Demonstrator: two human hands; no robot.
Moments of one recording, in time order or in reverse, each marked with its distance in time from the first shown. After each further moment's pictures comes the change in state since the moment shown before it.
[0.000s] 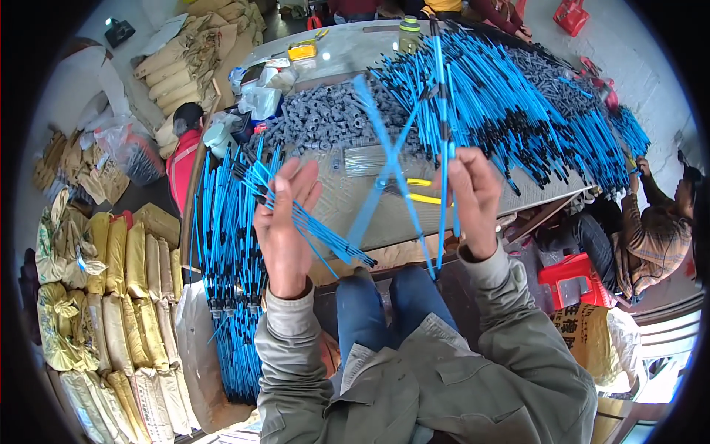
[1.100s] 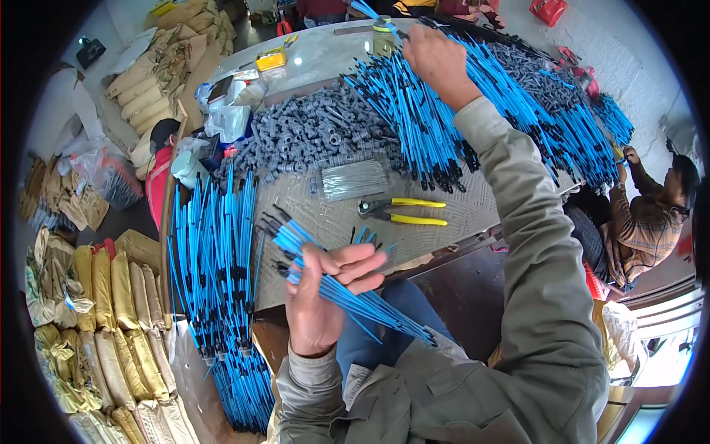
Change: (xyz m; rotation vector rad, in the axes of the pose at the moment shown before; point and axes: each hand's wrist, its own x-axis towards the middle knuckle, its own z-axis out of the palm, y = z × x) left_hand -0.032 -0.020 0.015 -0.414 -0.278 -0.361; right_hand 0.241 0.081 -0.031 -1.550 0.077 -0.582
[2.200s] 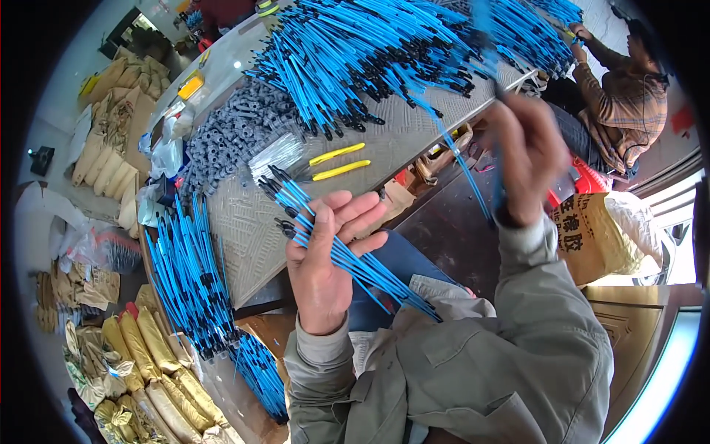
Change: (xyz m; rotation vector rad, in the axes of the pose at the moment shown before) left_hand -0.009 -0.069 0.076 0.311 -0.084 -0.235; right_hand -0.224 0.025 -0.252 0.742 0.336 0.612
